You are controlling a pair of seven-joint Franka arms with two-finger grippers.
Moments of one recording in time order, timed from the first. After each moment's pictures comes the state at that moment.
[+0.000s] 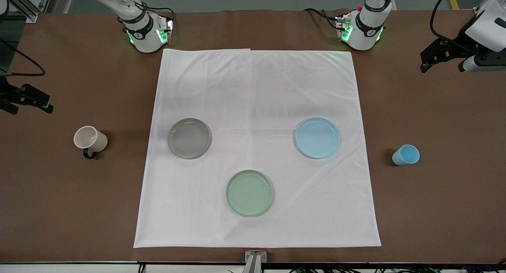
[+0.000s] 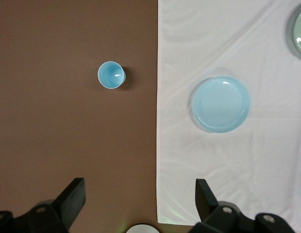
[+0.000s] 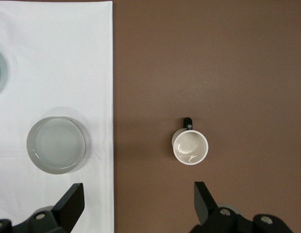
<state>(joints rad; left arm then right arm) 0.01 -0.13 -0.14 -1.63 0.01 1.49 -0.11 0.09 0.05 -0.18 -1.55 0.02 1.65 -0.11</state>
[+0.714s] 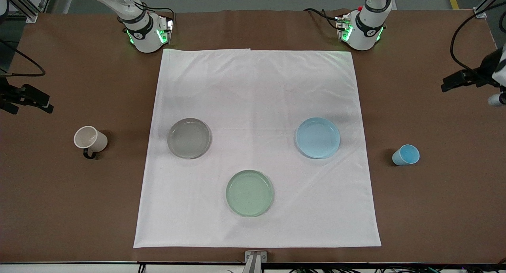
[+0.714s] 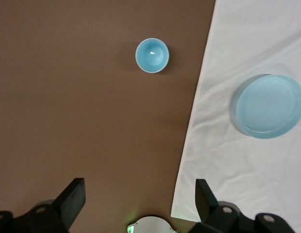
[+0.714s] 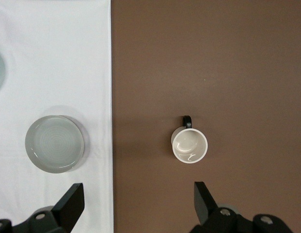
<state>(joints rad) 0.20 0.03 -0.11 -1.67 0.04 1.52 -0.06 0.09 0.05 -0.18 -1.56 0.02 1.65 -0.11</state>
